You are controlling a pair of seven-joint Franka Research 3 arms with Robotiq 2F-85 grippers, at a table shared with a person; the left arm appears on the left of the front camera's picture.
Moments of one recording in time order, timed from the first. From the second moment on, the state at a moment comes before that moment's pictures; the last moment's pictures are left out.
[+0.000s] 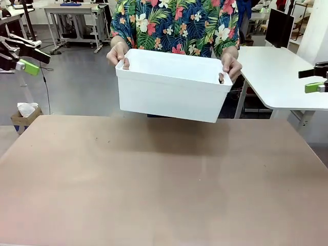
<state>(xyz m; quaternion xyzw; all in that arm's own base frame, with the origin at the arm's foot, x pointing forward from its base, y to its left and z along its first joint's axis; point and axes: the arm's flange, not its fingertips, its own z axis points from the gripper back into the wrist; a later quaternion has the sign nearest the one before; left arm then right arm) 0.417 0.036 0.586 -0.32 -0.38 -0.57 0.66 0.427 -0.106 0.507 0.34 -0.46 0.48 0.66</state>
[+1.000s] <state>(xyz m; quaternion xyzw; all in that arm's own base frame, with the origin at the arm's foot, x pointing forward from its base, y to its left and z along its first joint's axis) 0.417 0.036 0.586 -0.32 -0.38 -0.57 0.66 0.427 -0.106 0.507 0.34 -0.46 0.48 0.66</state>
